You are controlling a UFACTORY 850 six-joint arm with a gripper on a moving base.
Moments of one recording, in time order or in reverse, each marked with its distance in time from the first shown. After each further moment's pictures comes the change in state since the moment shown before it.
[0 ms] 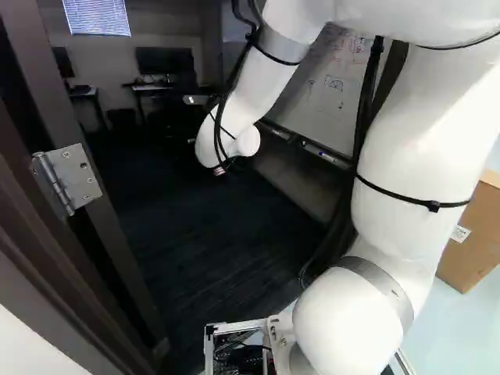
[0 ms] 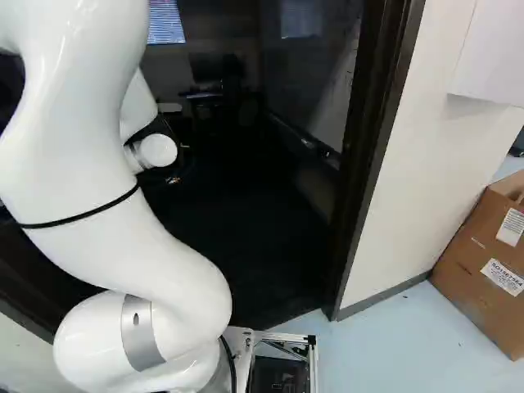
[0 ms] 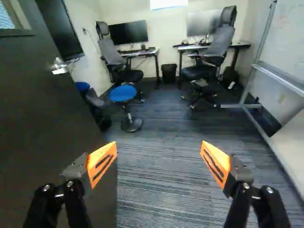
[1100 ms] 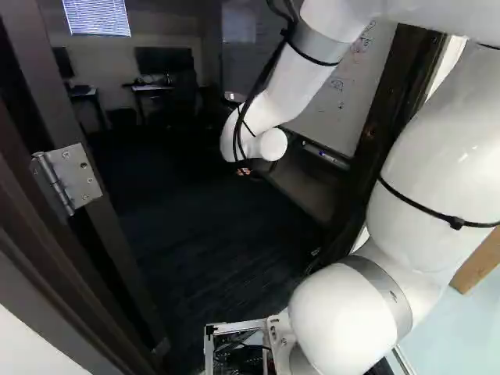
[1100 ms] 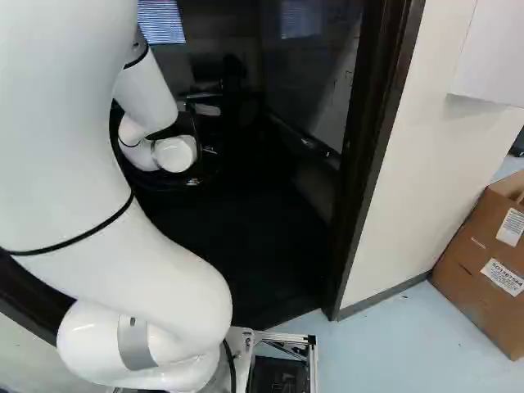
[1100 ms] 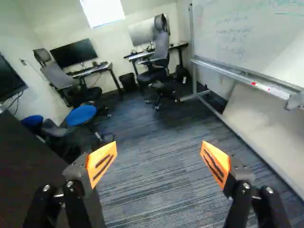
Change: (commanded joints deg) arm -9.2 6.4 6.7 13.7 0.0 0.0
